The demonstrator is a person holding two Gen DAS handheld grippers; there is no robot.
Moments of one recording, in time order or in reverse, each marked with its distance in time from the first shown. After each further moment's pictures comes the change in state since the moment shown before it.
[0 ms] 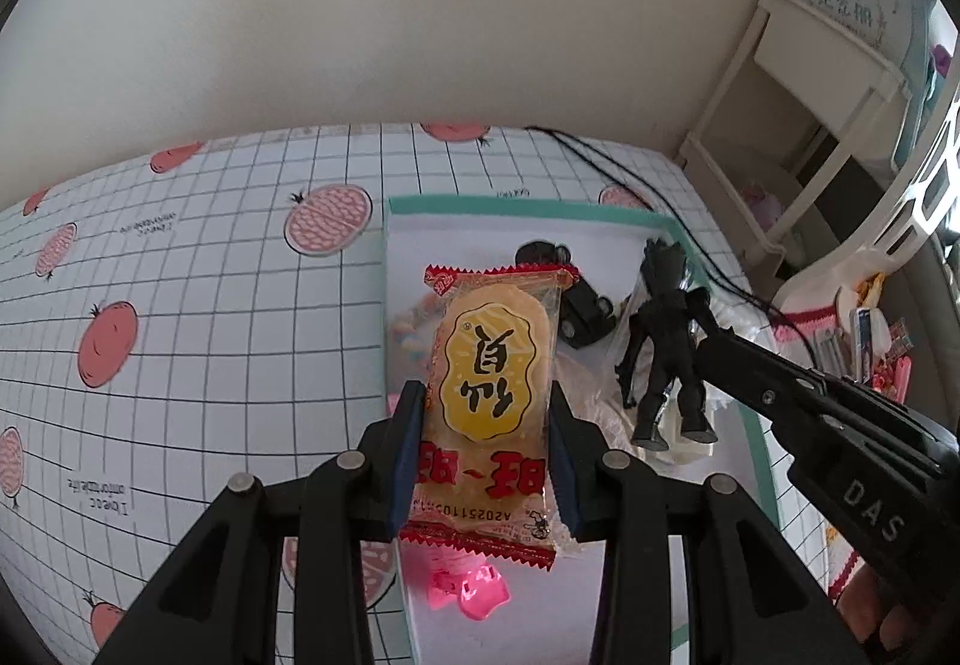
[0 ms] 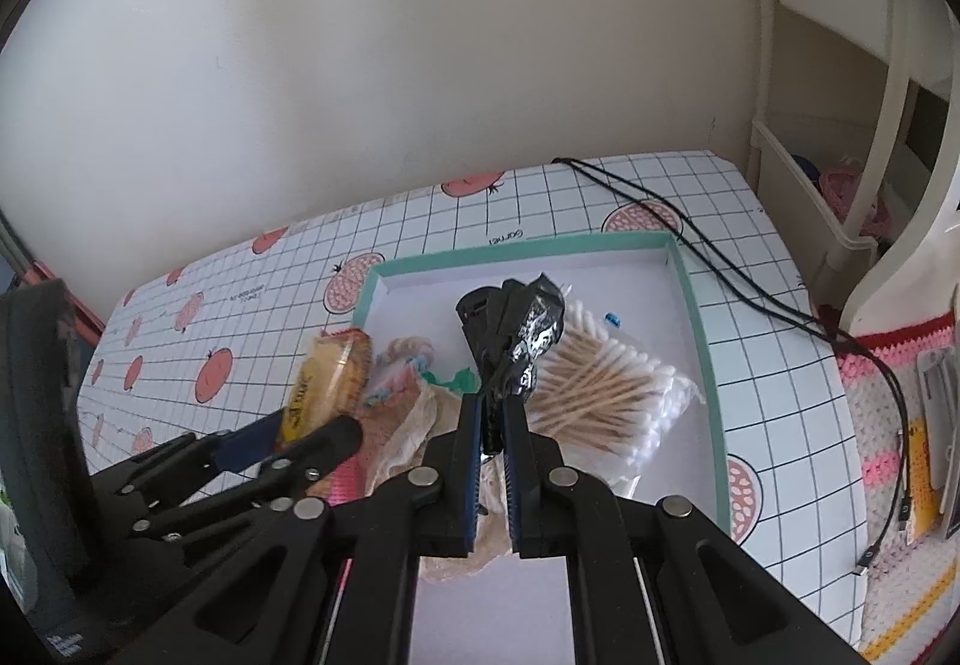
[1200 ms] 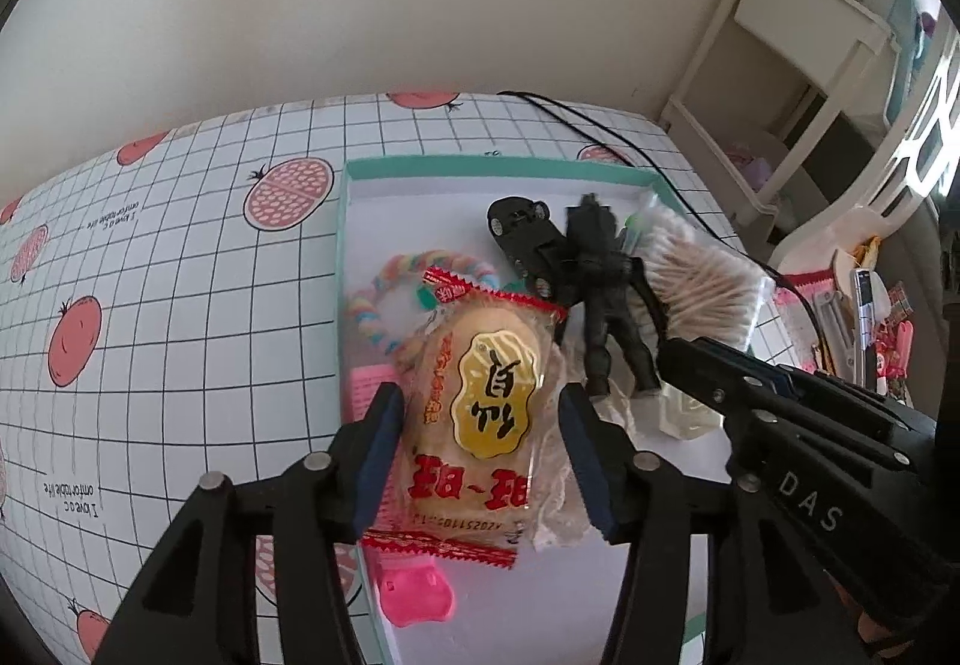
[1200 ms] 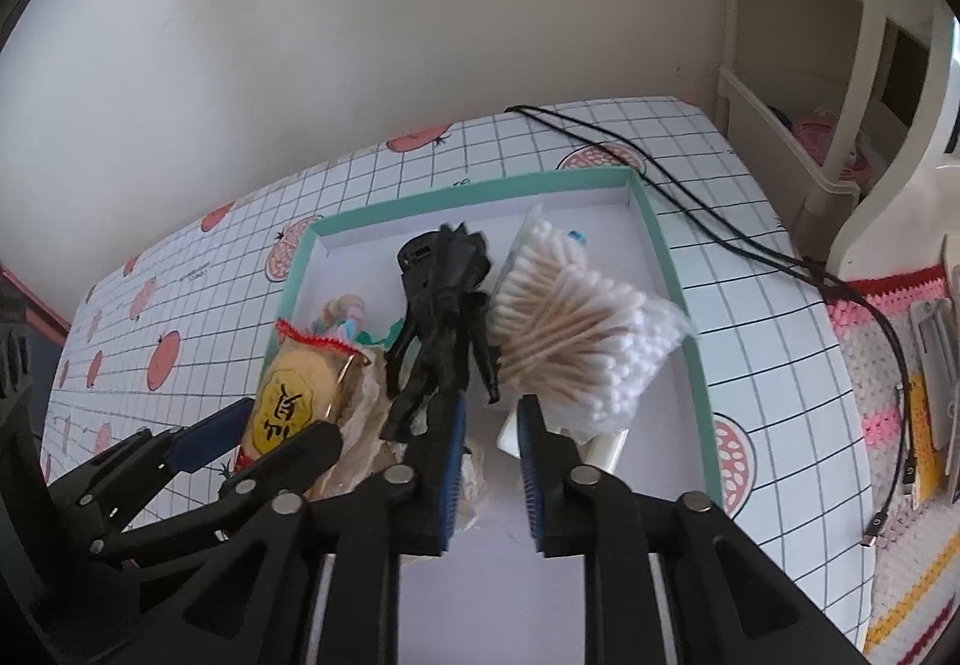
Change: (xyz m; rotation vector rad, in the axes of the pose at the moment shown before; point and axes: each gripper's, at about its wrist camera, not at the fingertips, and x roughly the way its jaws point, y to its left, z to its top) left arm 0.019 -0.010 -0.018 0.053 0.027 -0.022; right arm 0.023 -0.019 -0.014 0.050 0.065 -0.082
